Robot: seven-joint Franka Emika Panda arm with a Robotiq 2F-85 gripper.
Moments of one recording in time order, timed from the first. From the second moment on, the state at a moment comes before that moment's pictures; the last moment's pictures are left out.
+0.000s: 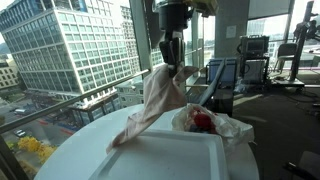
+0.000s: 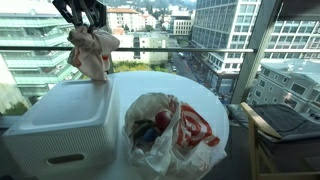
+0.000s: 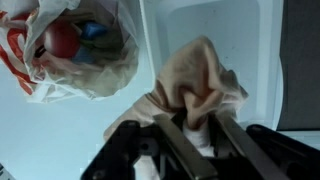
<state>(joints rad) 0.11 -0.25 0.24 -2.11 0.07 1.92 -0.20</state>
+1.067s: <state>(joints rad) 0.16 -0.17 0.21 -2.14 0.00 1.84 -0.28</state>
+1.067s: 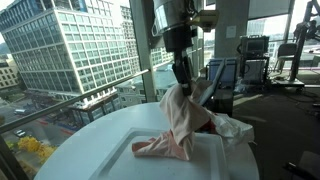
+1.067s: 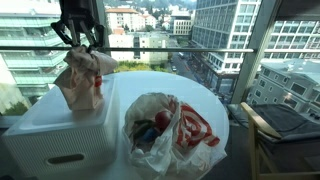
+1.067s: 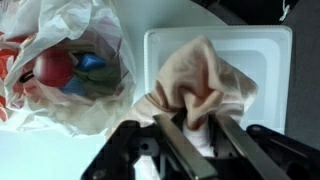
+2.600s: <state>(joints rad) 0.22 0.06 0.22 -2.27 0.17 2.25 -0.50</state>
